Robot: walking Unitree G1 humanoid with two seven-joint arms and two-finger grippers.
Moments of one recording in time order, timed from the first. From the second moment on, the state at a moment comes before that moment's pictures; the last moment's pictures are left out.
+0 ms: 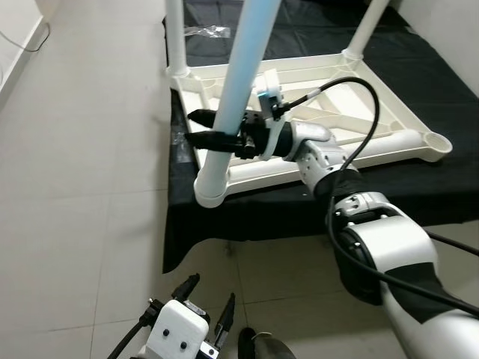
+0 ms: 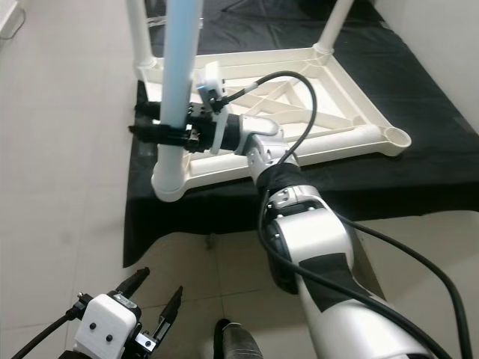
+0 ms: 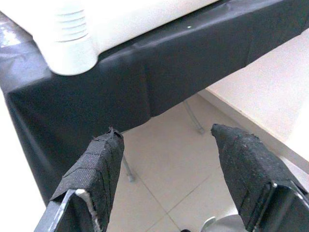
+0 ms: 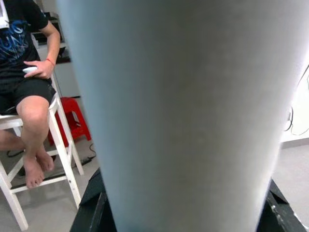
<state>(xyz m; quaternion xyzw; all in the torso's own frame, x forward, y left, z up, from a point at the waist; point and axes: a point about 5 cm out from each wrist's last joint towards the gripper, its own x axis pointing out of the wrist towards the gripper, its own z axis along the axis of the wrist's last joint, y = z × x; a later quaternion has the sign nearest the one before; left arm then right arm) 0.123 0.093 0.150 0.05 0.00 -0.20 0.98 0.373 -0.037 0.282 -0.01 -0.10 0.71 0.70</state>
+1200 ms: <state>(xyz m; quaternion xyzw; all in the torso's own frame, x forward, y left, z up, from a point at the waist) 0.127 0.097 0.151 0.07 -0.01 -0.19 0.98 0.413 -0.040 0.307 0.01 -0.15 0.16 0.97</state>
